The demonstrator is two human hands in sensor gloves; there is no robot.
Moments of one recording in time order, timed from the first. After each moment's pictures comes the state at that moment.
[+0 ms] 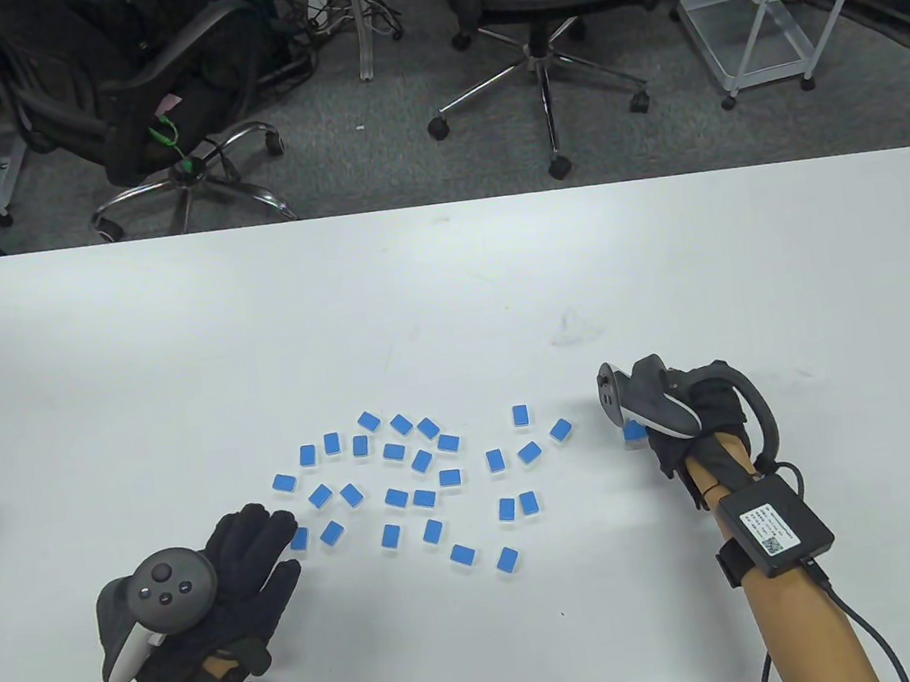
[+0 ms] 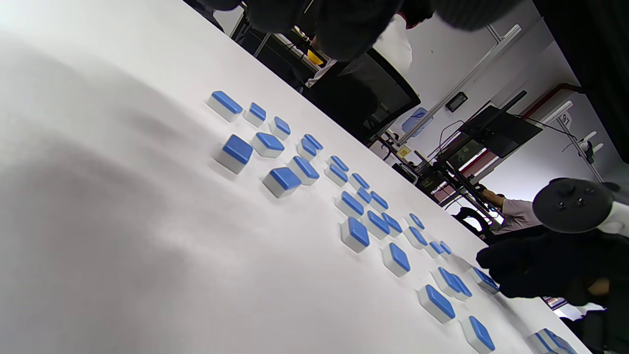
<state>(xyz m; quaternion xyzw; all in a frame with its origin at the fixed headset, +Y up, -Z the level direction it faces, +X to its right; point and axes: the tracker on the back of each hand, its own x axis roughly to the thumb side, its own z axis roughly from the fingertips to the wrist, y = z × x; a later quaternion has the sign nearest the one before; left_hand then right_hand) -0.313 -0.719 -0.166 -0.14 -0.09 0.31 0.94 0.169 -0.741 -0.309 0.04 -0.13 -0.97 0.21</state>
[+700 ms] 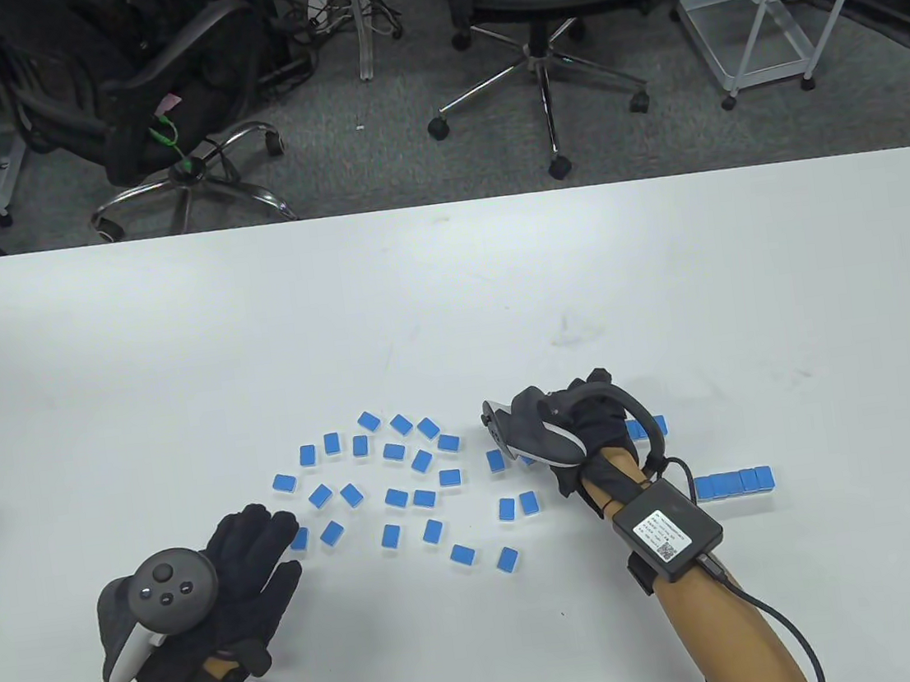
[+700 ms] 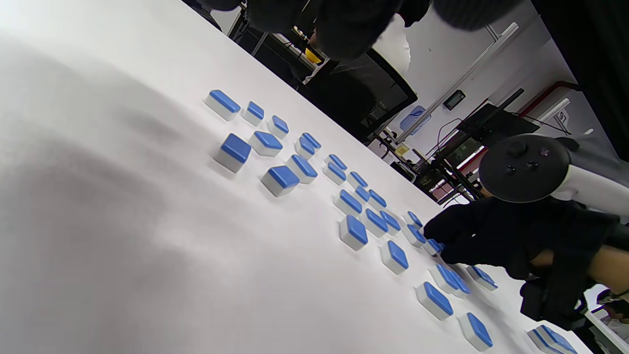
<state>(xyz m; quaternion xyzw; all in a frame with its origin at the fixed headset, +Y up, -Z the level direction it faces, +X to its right) -0.312 -0.719 -0.166 -0.14 -0.09 0.31 0.94 0.062 -0.758 -0.306 -0.06 -0.08 -0.97 0.24</state>
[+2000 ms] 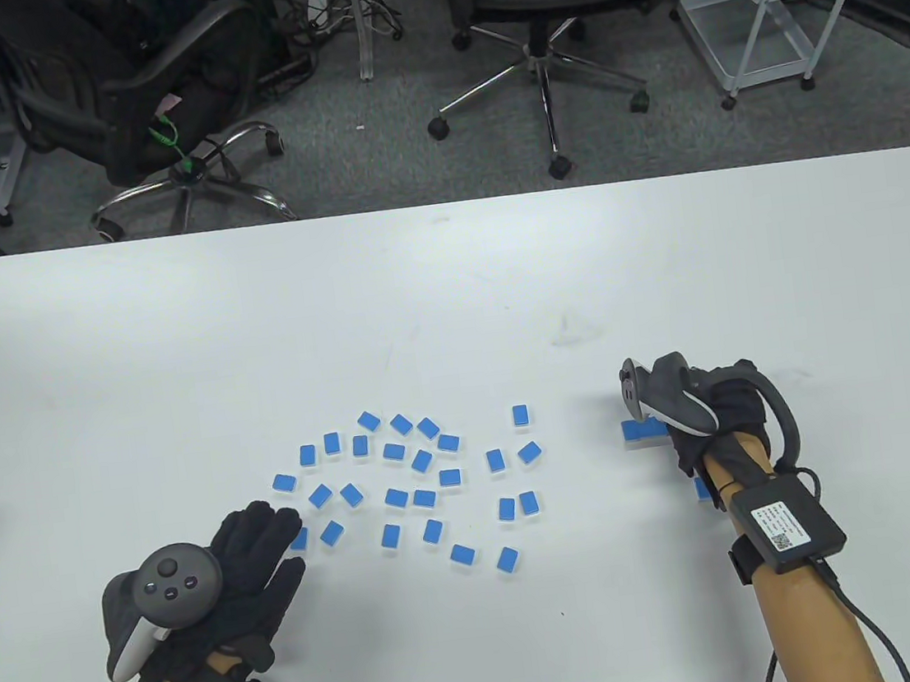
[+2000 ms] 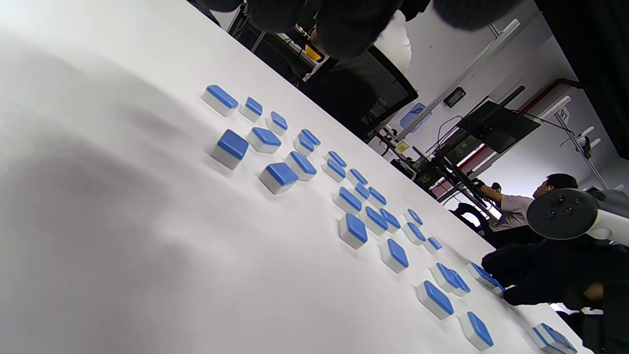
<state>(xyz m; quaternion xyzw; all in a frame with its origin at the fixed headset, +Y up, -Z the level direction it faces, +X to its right) -0.309 -0.719 -0.169 -0.14 -0.09 0.31 0.94 0.202 -0.758 -0.315 0.10 -0.16 -0.95 0.23</state>
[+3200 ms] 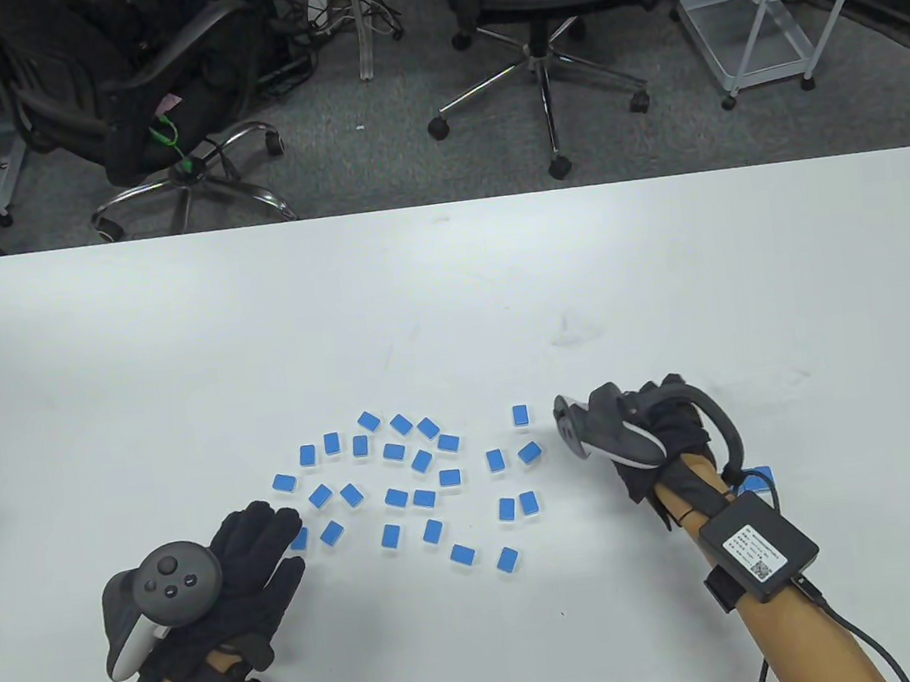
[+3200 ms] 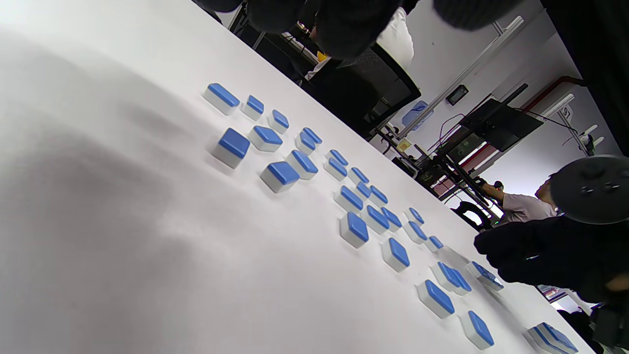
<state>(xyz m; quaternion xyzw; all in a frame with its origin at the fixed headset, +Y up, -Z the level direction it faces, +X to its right) -0.309 -0.719 -0.169 -0.15 -0.09 0.31 0.94 0.110 -0.738 -0.277 -0.08 -0.09 -0.97 0.20</state>
